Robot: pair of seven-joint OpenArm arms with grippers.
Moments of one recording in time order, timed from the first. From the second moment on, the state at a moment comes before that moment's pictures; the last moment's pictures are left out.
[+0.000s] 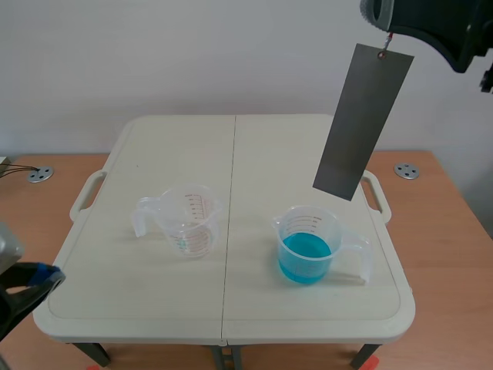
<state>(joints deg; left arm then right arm) 40.9 -43.9 1.5 101.0 -5.5 -12.4 -5.3 -3.1 24.9 17.0 117.9 64.9 45.3 -47.3</state>
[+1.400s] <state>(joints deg) 65.4 -41.1 0.1 95.2 -5.5 -12.2 -5.5 19.8 6.7 -1.5 103.0 41.0 45.3 -43.7</state>
